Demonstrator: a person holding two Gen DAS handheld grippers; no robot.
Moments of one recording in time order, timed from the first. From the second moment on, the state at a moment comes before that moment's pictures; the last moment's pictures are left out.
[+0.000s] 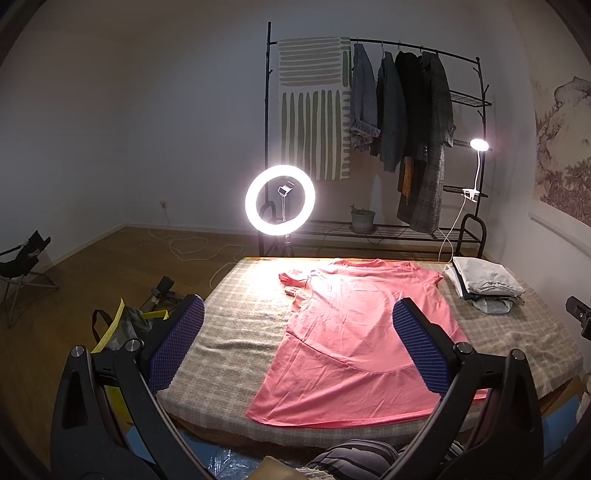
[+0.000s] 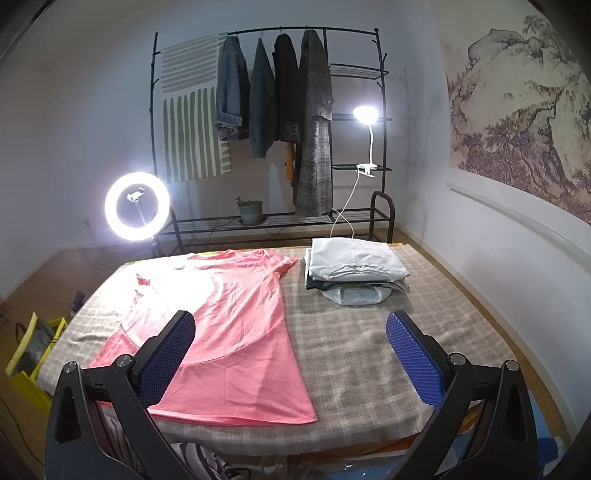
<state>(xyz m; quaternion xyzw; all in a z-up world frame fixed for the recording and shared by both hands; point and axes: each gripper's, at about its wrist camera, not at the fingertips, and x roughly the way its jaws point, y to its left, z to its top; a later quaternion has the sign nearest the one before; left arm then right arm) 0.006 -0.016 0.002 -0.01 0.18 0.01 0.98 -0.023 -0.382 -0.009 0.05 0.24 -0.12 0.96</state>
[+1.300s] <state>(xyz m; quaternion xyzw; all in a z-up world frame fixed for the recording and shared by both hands) 0.102 0.108 -0.136 -0.10 0.34 0.00 0.94 0.177 -0.353 -0.001 0.01 0.26 -0.01 0.96</state>
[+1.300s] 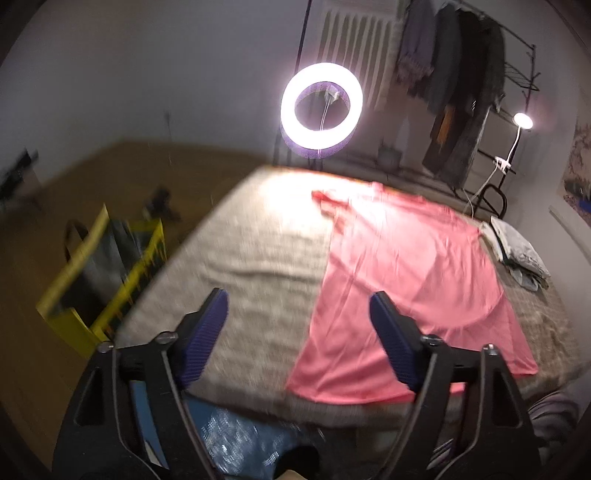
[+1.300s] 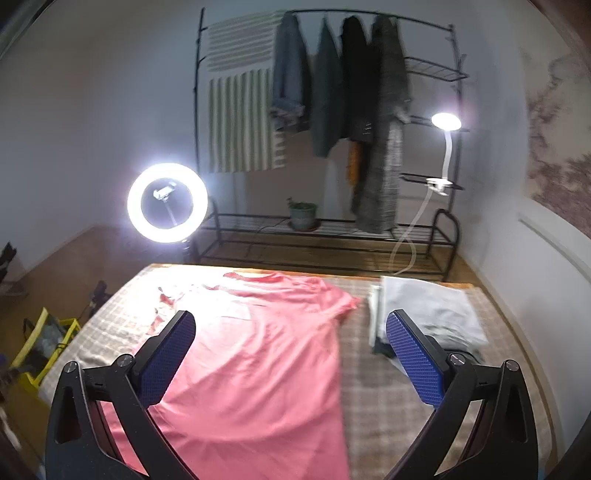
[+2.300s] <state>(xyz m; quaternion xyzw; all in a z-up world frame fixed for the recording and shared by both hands) 0.159 0.101 -0.277 -0.13 0.44 -0.06 0.88 0.482 -0.111 -0.151 0.03 0.46 0.21 0.86</state>
